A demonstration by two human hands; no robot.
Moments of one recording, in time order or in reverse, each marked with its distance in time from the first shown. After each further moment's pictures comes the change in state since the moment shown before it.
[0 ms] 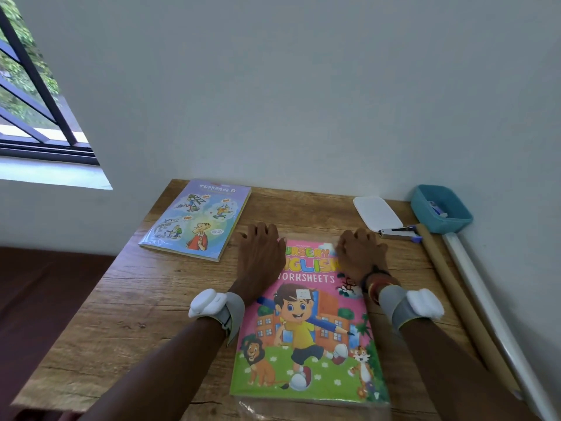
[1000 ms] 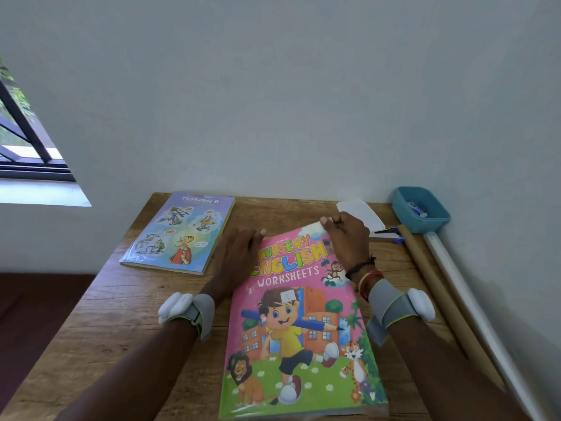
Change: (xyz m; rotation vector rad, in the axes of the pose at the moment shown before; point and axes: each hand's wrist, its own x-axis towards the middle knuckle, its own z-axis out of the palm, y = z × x) left_hand 0.024 -0.029 0.009 -0.617 0.113 0.069; right_hand 0.002 -0.017 -0.042 0.933 0.323 0.090
